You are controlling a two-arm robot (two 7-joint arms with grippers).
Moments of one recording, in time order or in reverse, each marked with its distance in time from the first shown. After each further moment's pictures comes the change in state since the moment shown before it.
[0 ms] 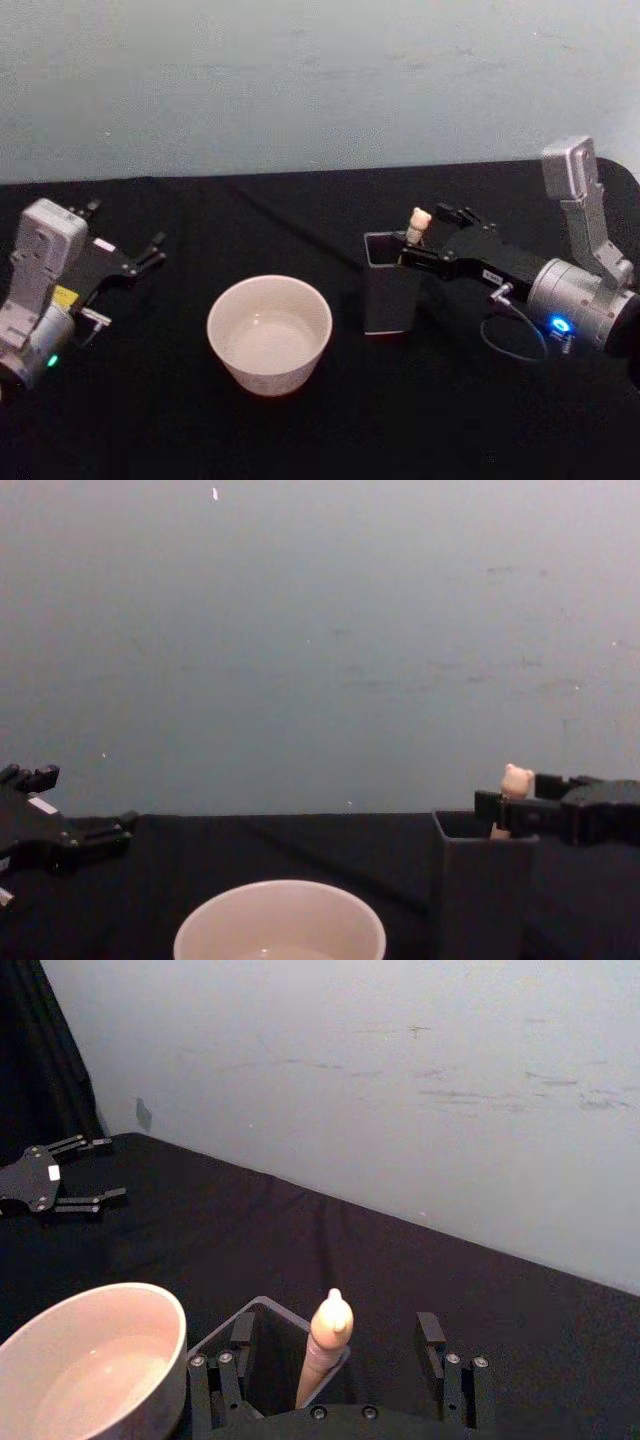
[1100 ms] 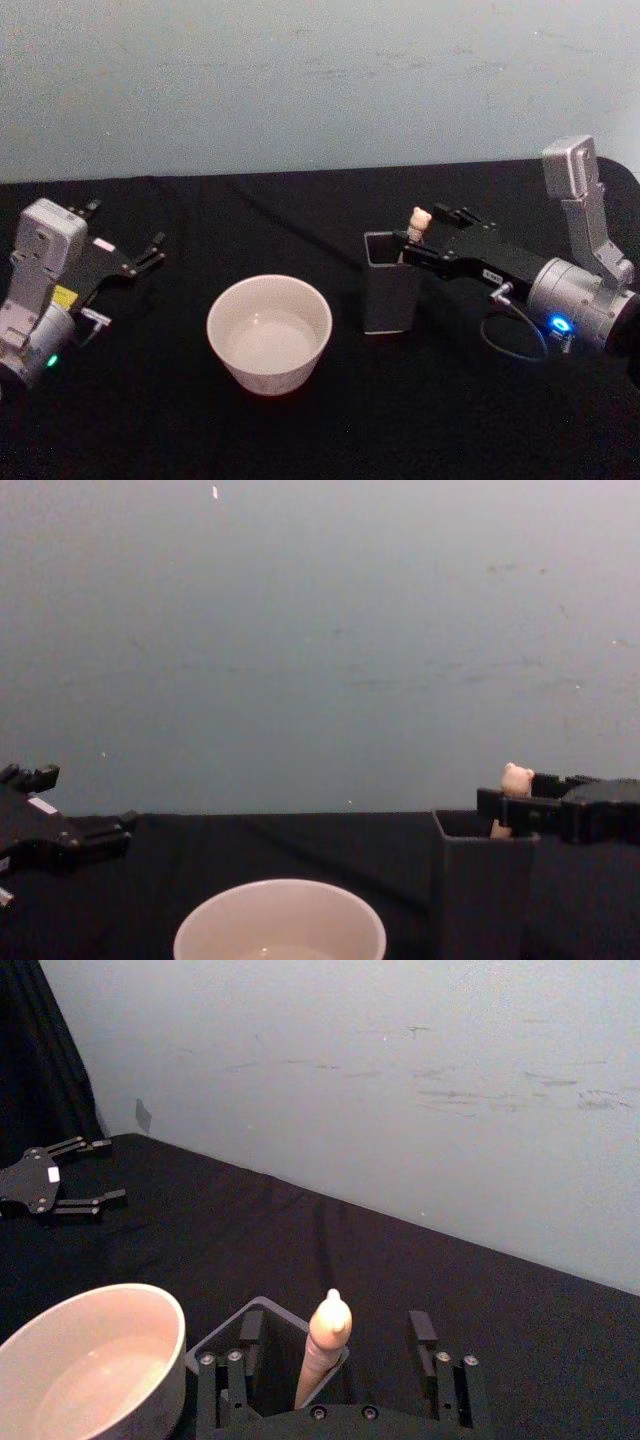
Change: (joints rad) left arm 0.000 0.000 0.000 0.000 0.000 0.000 0.000; right arm 0.000 0.000 0.001 -0.001 0.001 -0.001 -0.001
